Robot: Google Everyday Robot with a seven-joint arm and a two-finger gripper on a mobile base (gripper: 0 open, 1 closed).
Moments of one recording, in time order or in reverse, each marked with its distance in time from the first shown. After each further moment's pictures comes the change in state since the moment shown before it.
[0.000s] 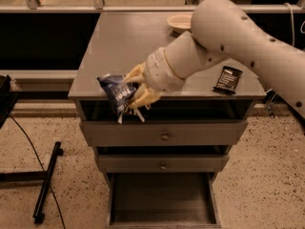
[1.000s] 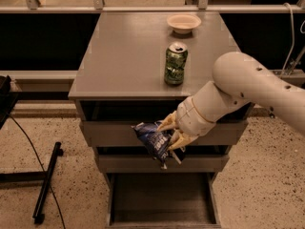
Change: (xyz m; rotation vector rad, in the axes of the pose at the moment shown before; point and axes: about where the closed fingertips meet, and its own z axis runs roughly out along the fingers) arm 0.113 0.118 0.007 -0.187 0.137 0.039
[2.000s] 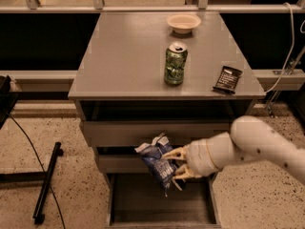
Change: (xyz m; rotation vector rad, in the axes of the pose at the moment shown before) arm 0.056 0.051 0.078 0.151 -0.218 0.061
